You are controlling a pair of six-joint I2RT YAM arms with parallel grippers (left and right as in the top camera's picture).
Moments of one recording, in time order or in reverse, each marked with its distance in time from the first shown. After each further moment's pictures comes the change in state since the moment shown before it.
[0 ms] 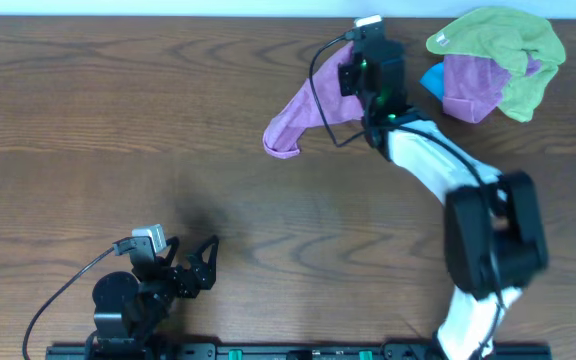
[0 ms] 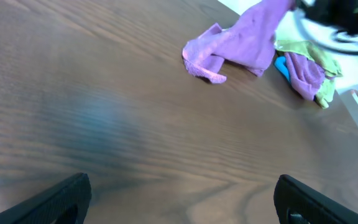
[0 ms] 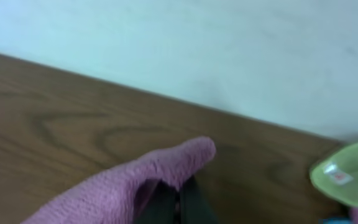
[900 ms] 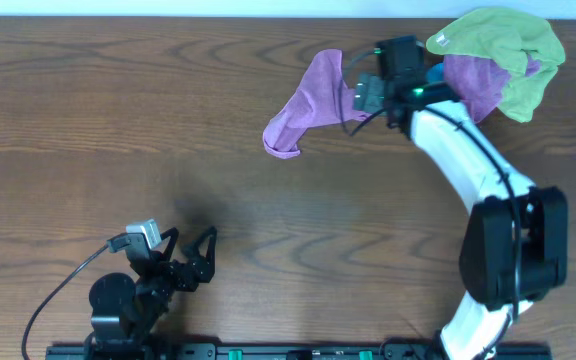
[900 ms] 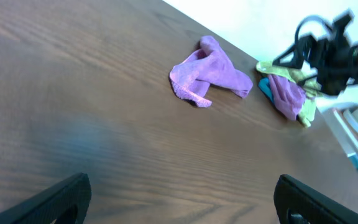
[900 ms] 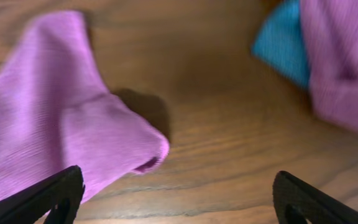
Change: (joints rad) left arm 0.000 0.023 -0.002 0.113 -0.004 -0.067; right arm -0.097 -0.089 0.154 -0.850 0.011 0.492
